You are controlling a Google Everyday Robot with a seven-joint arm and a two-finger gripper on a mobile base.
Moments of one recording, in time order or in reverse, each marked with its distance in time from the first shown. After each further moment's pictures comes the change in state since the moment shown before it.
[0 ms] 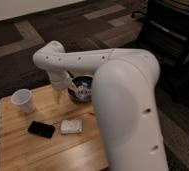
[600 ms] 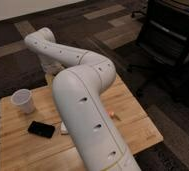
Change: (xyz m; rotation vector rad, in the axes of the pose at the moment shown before) arm -0.088 -0.031 -0.020 -0.006 -0.006 -0.175
